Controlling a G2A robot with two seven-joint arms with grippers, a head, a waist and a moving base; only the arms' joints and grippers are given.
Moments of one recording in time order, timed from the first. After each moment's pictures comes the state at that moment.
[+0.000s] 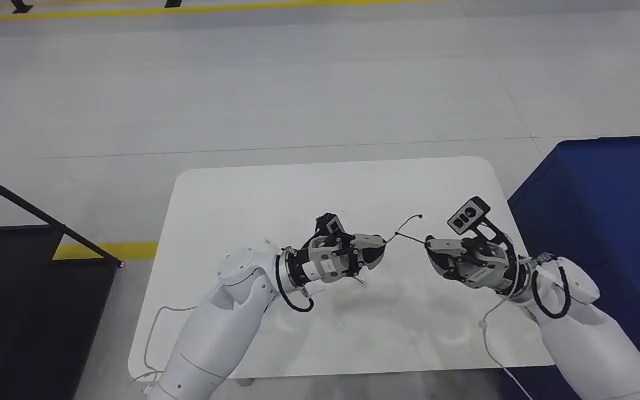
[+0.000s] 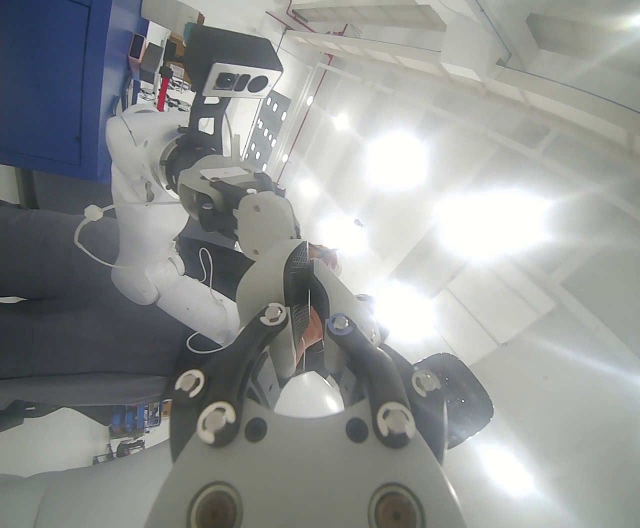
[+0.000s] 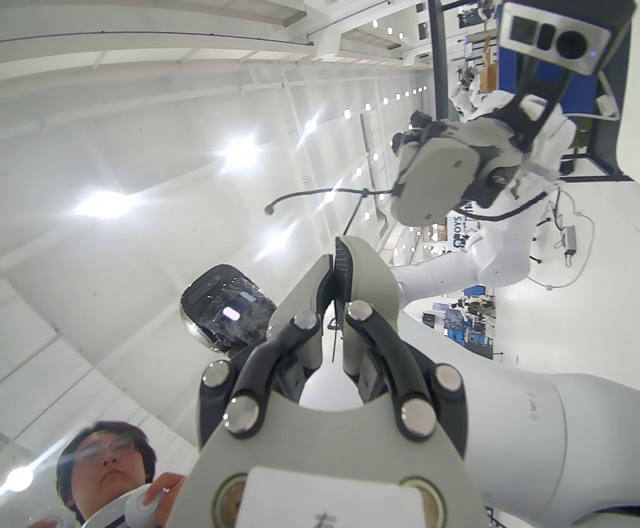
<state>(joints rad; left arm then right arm) 1.06 -1.38 -1.03 -1.52 -0.93 0.29 -0.95 -1.42 -0.83 1.46 -1.79 1.22 0.13 1.14</state>
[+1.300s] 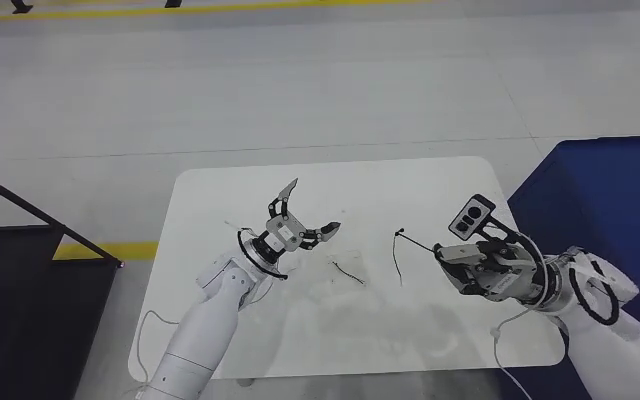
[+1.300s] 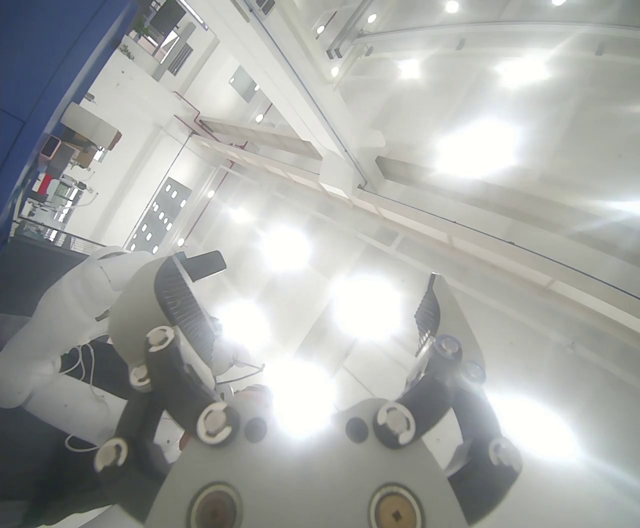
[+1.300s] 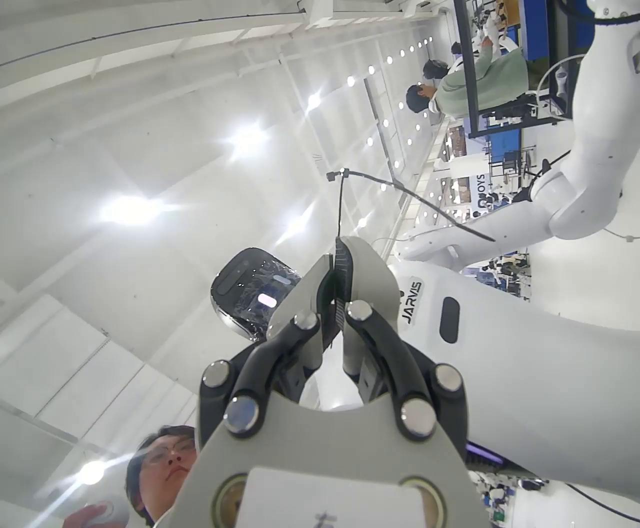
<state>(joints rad) 1.09 -1.38 -1.16 -1.35 -1.25 0.28 -0.73 -1.48 -0.84 1.60 -2.03 1.32 0.44 1.05</state>
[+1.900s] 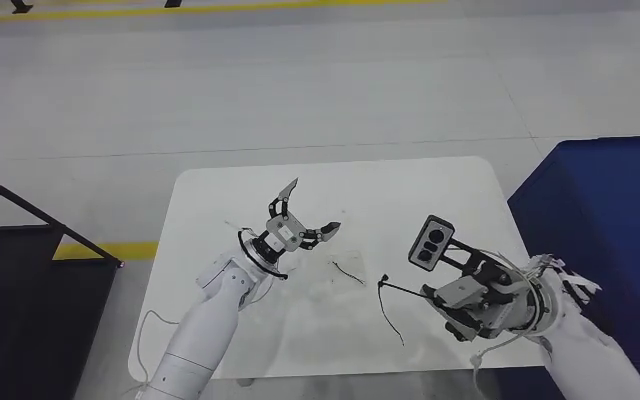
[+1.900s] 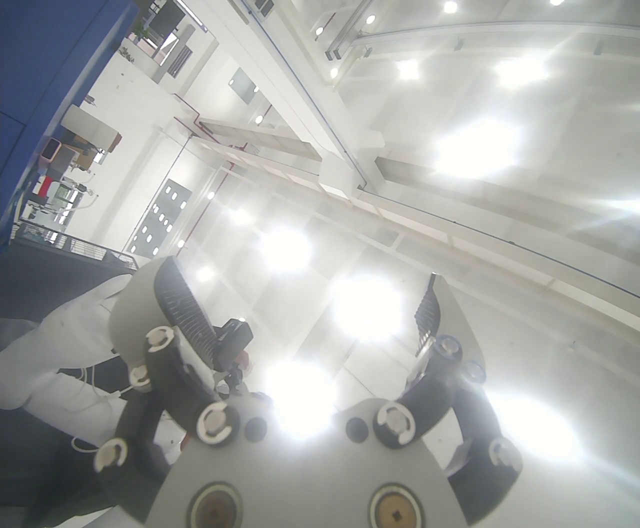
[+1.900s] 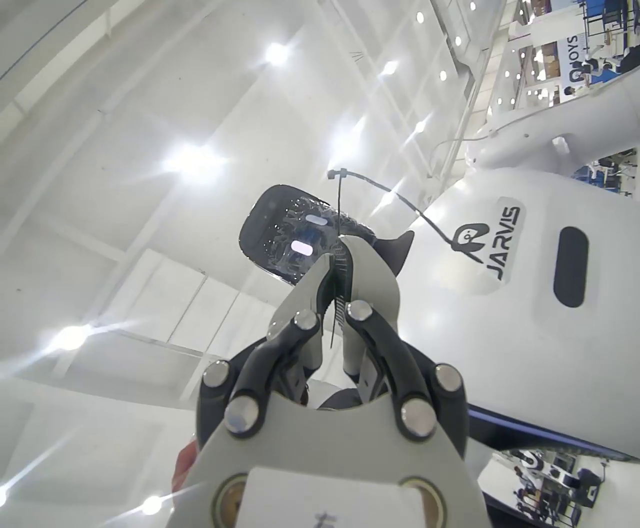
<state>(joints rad) 1.09 -1.38 -1.16 -1.35 -1.25 0.28 -0.73 -1.39 -0.88 1.41 -2.15 1.57 0.56 1.02</state>
